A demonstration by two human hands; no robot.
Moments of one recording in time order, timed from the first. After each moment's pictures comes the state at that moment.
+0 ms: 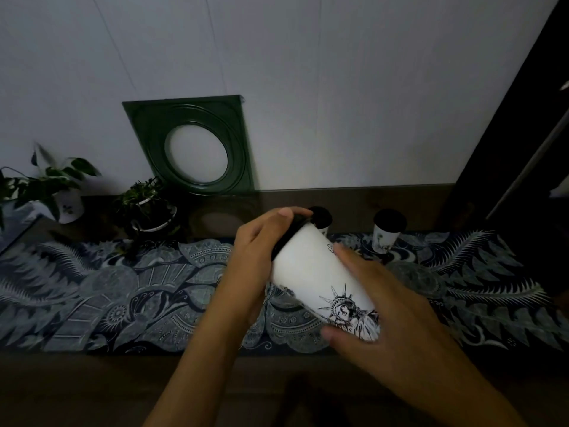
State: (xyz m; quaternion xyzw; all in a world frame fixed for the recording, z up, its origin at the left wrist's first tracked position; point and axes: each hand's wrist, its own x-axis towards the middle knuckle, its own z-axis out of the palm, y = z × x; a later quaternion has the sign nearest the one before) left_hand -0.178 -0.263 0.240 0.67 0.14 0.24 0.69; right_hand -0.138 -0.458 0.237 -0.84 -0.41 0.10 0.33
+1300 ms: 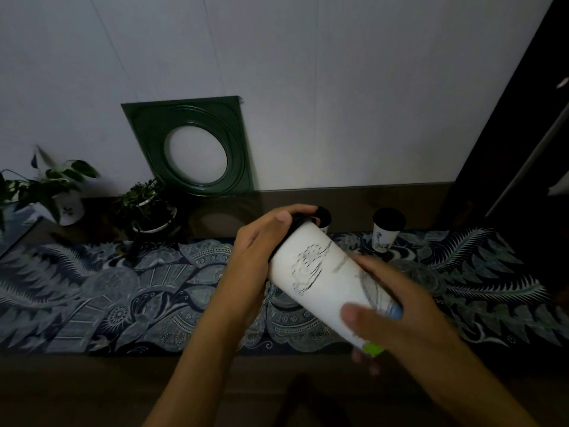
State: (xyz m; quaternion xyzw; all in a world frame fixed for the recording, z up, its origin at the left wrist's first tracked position) left_hand -0.184 -0.265 0.243 0.68 0.10 0.23 0.69; right_hand -0.137 -0.462 0.241 -0.67 -0.23 0.33 0.62
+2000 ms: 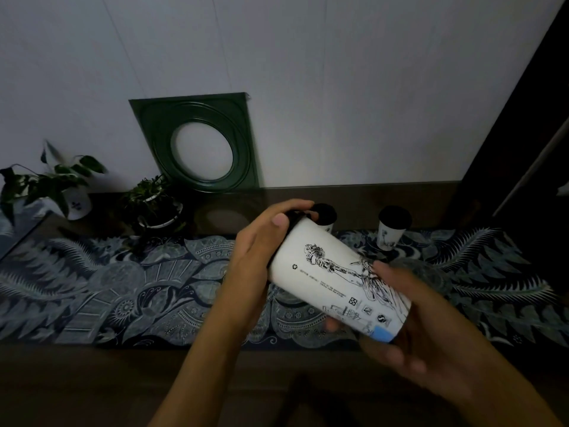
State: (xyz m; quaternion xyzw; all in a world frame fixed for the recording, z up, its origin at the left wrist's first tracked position) left_hand -0.199 -0.267 0.241 0.66 0.09 0.26 0.70; right_hand -0.141 -0.470 0.249 -0.61 -0.18 0.45 0.63
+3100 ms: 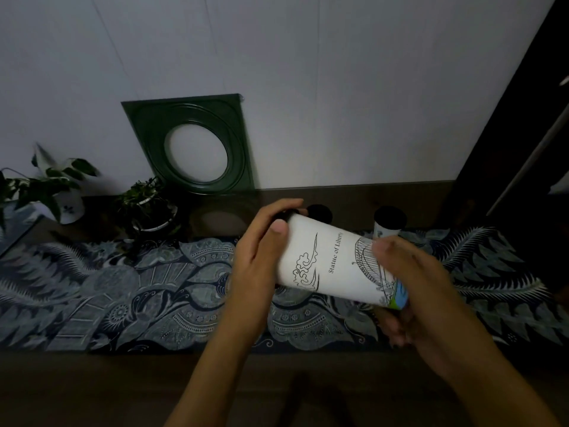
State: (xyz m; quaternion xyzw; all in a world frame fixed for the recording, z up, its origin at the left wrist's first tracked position) left_hand -0.191 -0.276 0.234 0.66 0.09 0.29 0.69; right_hand -0.123 -0.451 0.252 -0.64 -0.15 0.28 0.70
